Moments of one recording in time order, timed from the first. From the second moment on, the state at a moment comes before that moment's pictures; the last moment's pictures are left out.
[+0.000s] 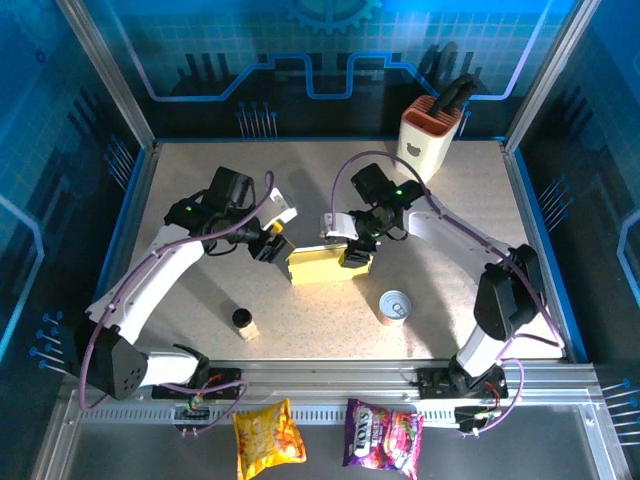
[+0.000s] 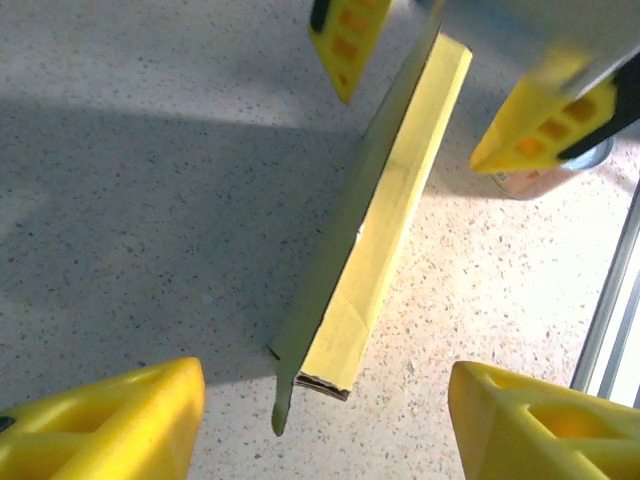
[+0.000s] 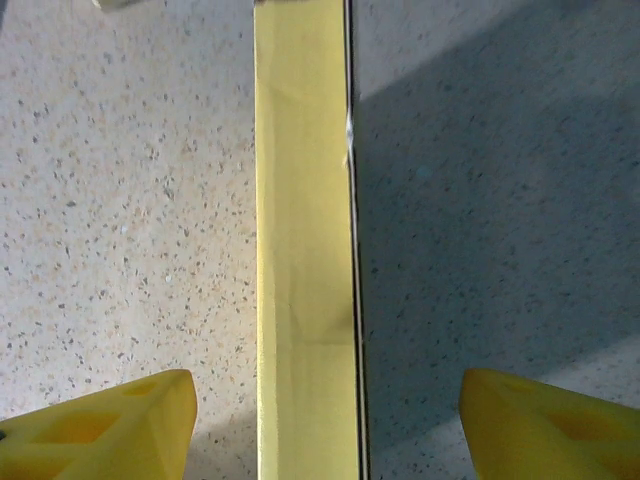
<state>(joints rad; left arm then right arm) -0.37 1.32 1.23 -0.90 0.48 0.44 0.57 1.66 1.43 -0.93 -0.46 -0.99</state>
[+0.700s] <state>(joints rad) -0.50 1.60 1.37 -0.98 0.39 0.62 0.40 1.13 1.07 -0.45 -0.42 -0.40</state>
